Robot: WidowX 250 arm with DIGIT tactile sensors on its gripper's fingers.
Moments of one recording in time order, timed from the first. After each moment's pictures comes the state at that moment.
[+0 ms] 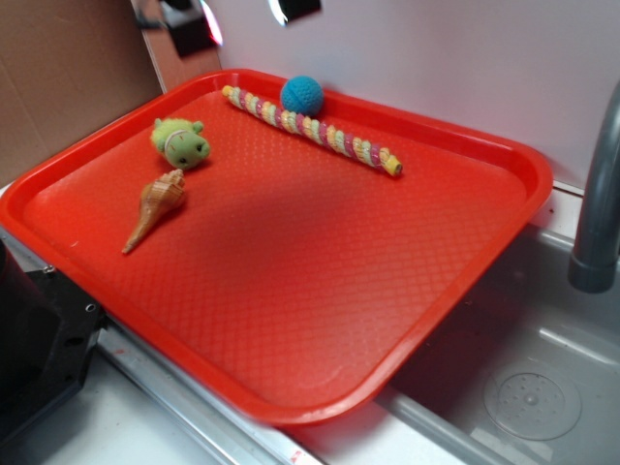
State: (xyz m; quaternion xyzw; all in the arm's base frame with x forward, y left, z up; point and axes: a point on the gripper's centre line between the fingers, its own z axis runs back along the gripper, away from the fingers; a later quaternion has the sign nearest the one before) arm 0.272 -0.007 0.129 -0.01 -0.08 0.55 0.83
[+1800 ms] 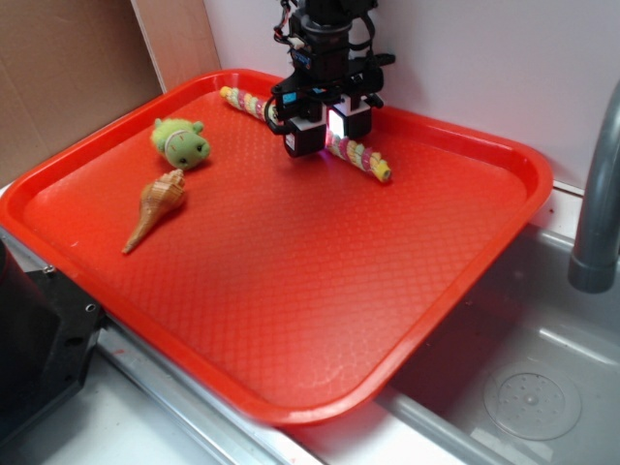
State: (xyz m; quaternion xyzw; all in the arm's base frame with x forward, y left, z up) arm 0.329 0.002 0.017 0.05 -0.02 0.63 0.78
